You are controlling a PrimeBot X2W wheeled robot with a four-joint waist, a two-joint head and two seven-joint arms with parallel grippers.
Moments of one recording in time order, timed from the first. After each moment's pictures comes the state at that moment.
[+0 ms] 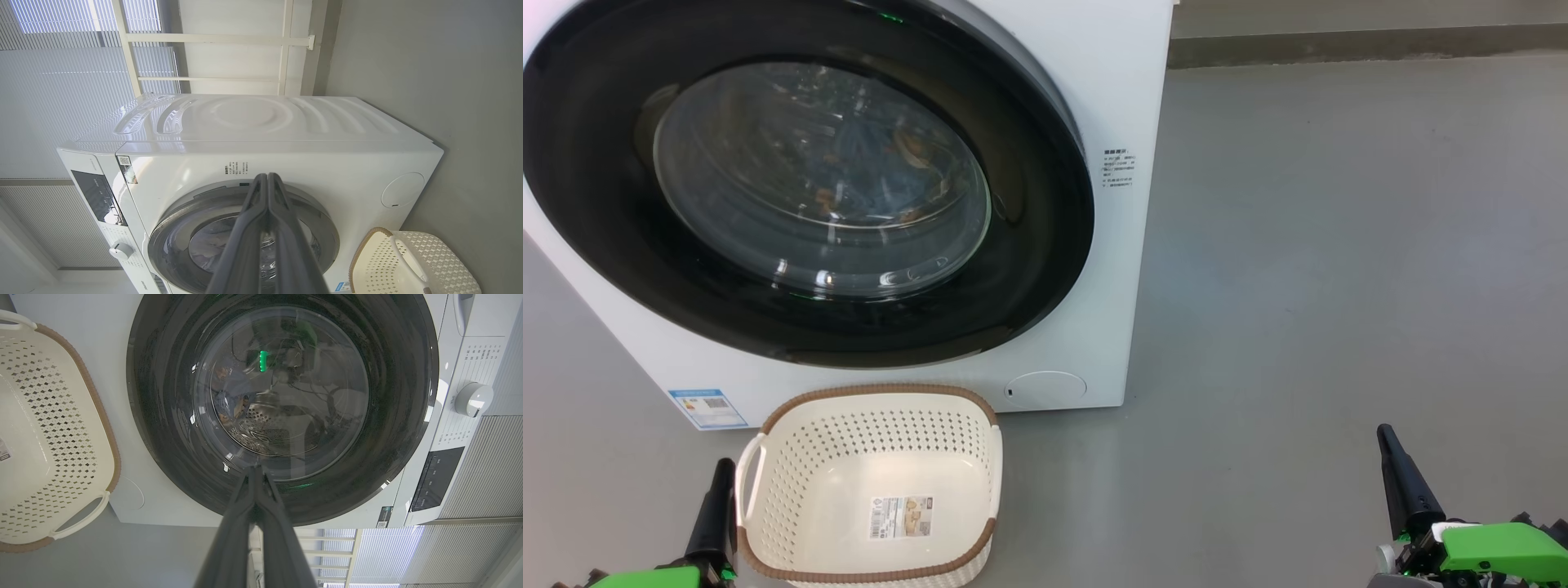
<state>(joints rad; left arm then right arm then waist) -0.07 0.04 0.07 0.26 -1.61 -0.13 0.10 -0.06 -0.05 -0.14 0.27 1.61 0.13 0.11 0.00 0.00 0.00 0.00</state>
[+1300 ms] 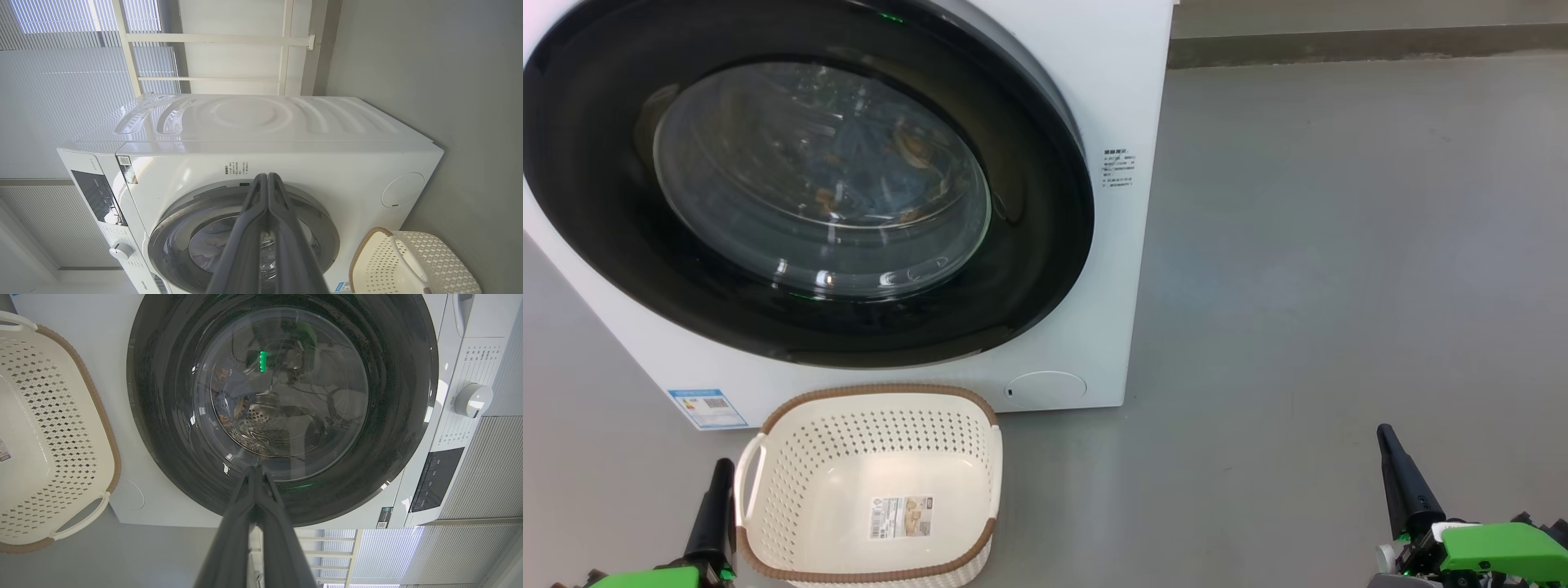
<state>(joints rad) -0.07 0.04 0.08 0.26 -1.61 -0.13 0.11 -0.06 -0.05 -0.14 0.27 1.61 0.13 0.11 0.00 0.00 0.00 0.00</state>
